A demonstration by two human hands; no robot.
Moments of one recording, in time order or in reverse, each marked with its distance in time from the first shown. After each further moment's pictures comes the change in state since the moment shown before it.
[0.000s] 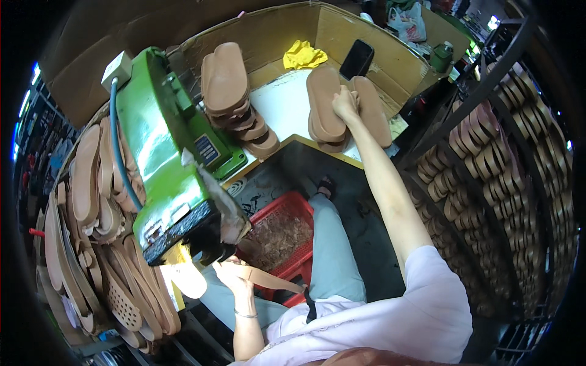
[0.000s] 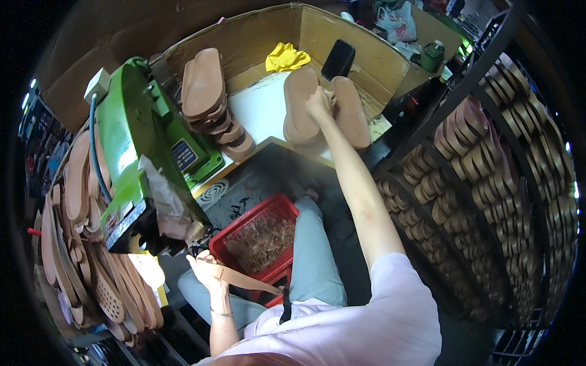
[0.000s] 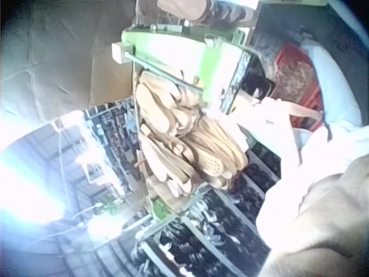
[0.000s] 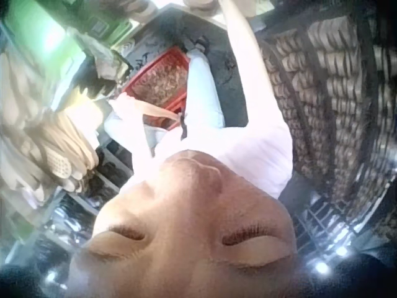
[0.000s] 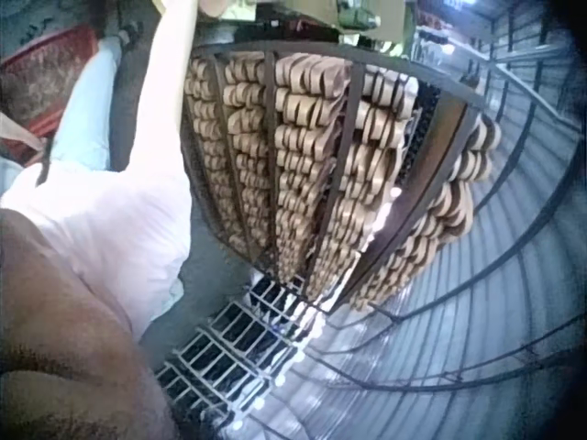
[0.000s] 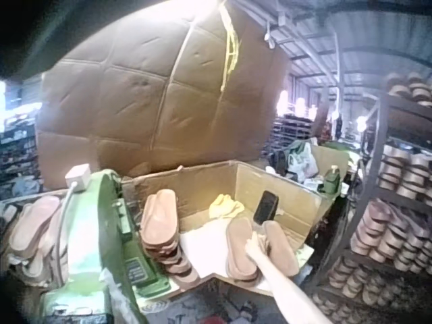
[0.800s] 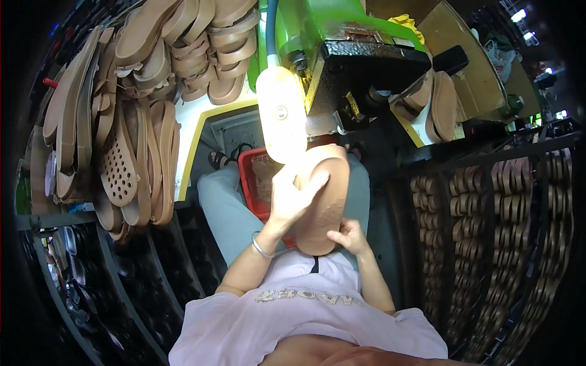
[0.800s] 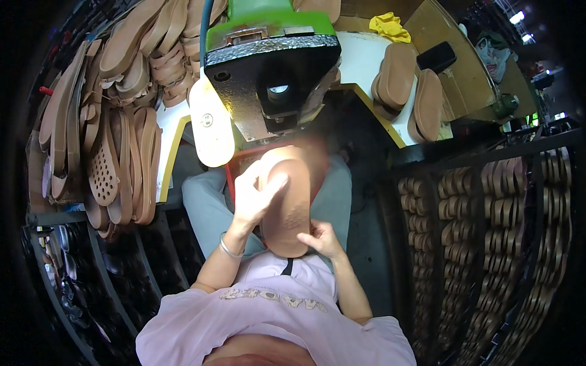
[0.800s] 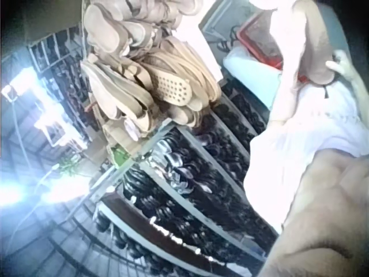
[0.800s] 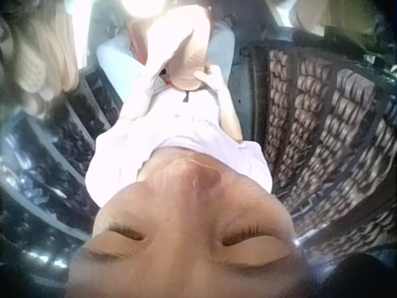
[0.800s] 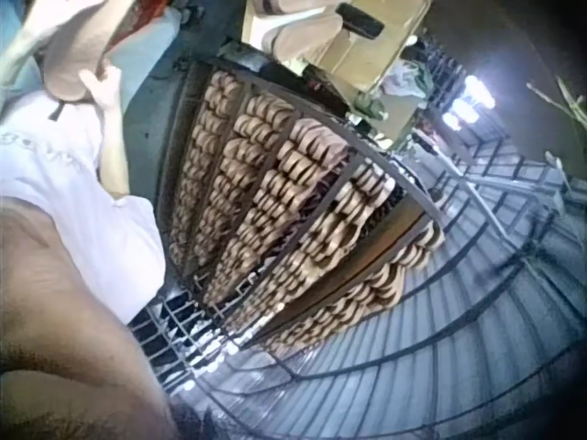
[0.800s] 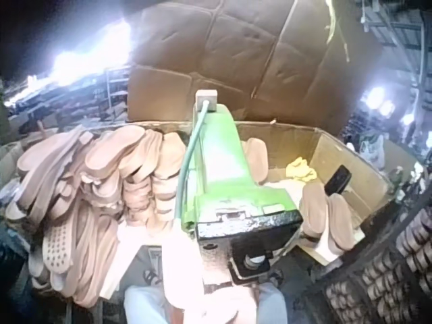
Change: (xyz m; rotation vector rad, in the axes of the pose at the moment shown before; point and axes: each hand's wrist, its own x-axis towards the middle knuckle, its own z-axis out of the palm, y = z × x) left_hand -0.083 0.013 0.070 0.971 -0.538 0.455; right_hand -0.438 0.091 -0.048 1.051 -1.217 0.119
